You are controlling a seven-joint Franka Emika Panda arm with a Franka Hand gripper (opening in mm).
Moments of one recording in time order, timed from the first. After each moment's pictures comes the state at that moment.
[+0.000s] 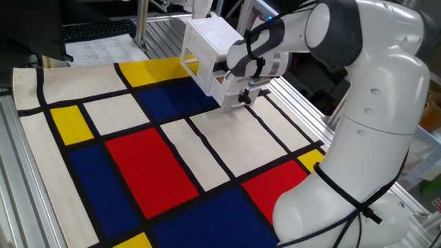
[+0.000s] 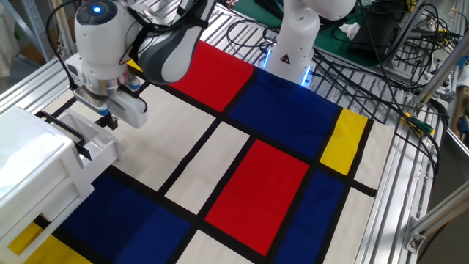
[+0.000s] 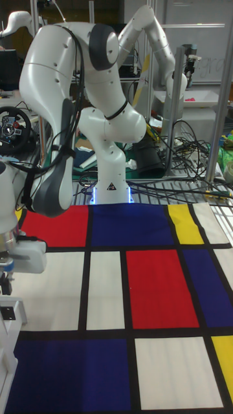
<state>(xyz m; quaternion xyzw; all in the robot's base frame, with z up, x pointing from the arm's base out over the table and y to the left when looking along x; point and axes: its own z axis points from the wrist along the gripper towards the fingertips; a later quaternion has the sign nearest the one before) 0.544 -0.257 0.130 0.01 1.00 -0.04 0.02</state>
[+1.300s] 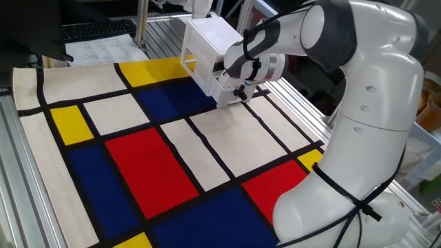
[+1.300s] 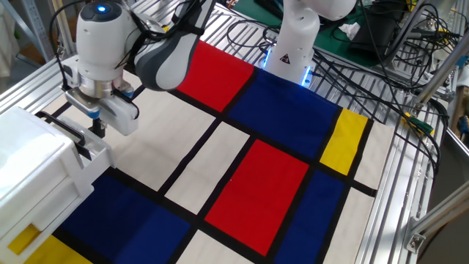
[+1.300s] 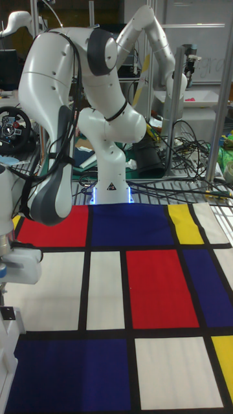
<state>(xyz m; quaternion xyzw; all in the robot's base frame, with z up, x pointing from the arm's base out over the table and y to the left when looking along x) 0.576 -0.262 0.128 0.03 0.99 -0.04 0.10</state>
